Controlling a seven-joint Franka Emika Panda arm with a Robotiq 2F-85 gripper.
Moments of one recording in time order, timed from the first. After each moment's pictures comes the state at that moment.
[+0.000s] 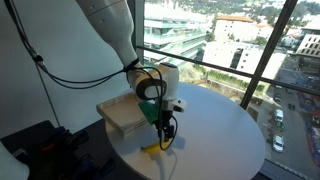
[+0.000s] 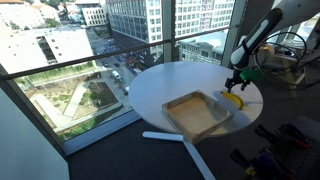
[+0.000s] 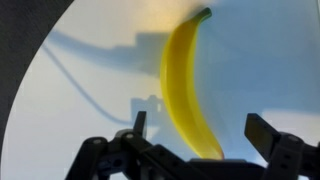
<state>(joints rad) -0.21 0.55 -0.20 -2.16 0.11 2.66 0.00</state>
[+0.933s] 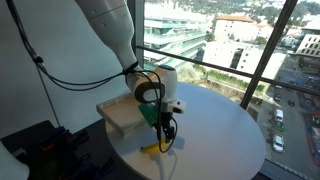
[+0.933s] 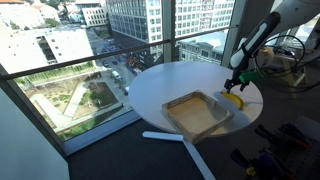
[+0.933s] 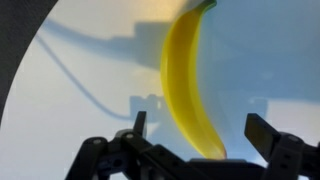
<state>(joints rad) -0.21 0.57 -0.19 -2.17 0.11 2.73 0.00</state>
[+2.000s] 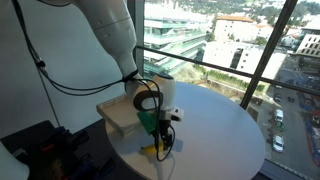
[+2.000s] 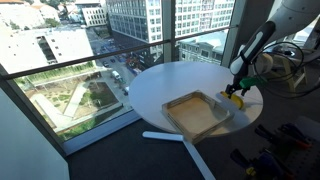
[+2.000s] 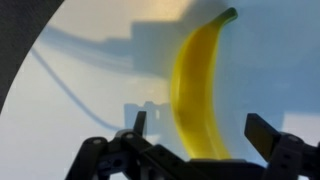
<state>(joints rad) -0.21 0.64 -0.20 -2.17 0.11 2.77 0.00</state>
